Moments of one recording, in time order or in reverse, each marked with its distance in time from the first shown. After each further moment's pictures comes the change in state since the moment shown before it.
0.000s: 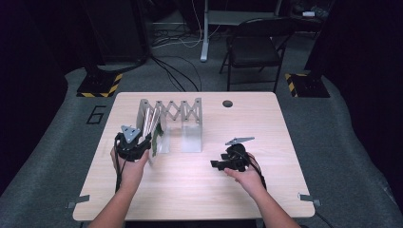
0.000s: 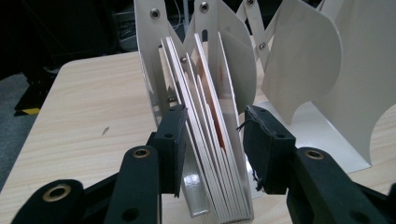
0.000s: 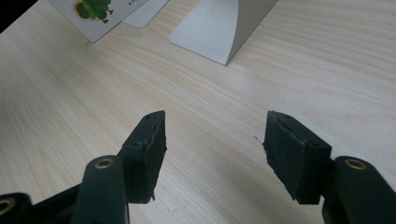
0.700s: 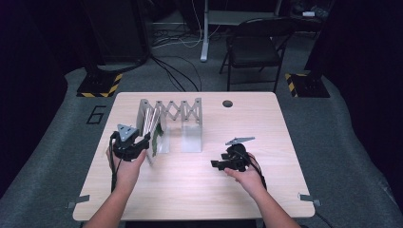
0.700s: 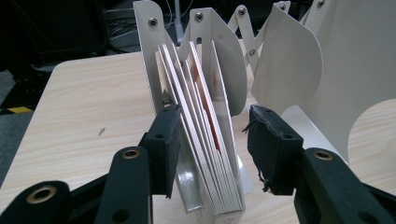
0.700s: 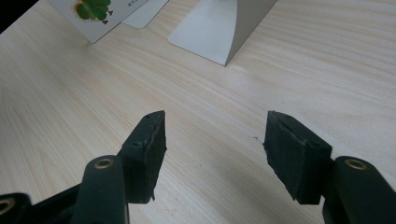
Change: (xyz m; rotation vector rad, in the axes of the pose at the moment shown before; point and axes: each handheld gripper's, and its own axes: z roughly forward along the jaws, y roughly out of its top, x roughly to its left) left arm 0.007 0.007 -0.010 0.015 -0.048 -0.028; right arm 0.001 0.000 -0.001 0.002 -0.002 0.009
